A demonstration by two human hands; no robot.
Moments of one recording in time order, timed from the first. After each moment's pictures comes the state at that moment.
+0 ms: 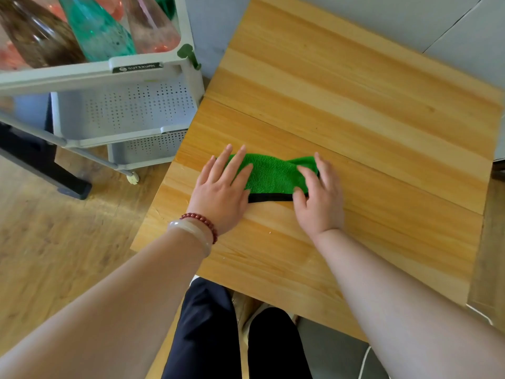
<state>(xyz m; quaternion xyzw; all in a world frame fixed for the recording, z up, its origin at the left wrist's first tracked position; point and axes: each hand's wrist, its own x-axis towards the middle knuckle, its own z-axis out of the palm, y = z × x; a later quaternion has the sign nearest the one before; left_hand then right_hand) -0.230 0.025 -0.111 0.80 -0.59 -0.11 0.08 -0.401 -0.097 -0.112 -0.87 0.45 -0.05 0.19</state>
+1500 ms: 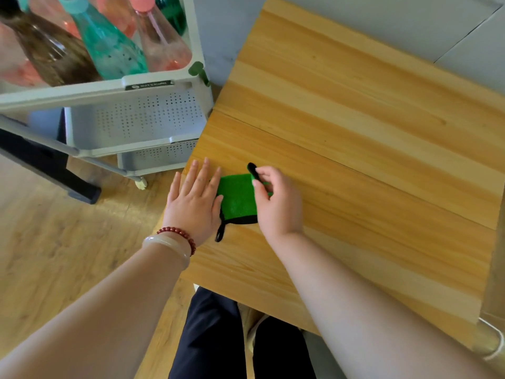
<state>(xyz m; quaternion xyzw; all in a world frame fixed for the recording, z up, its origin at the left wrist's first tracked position) -0.190 0.054 -0.119 0.86 -0.49 -0.16 0.02 -0.313 -0.058 -0.084 -0.77 0.47 -0.16 0.40</state>
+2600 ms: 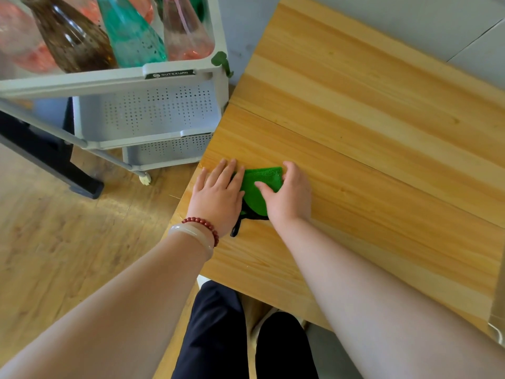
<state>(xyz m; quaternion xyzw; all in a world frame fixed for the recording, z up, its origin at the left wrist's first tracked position) -0.190 0.047 -0.125 0.84 -0.50 -0.19 0.05 -0.296 -0.054 -0.112 -0.77 0.56 -0.01 0.28</state>
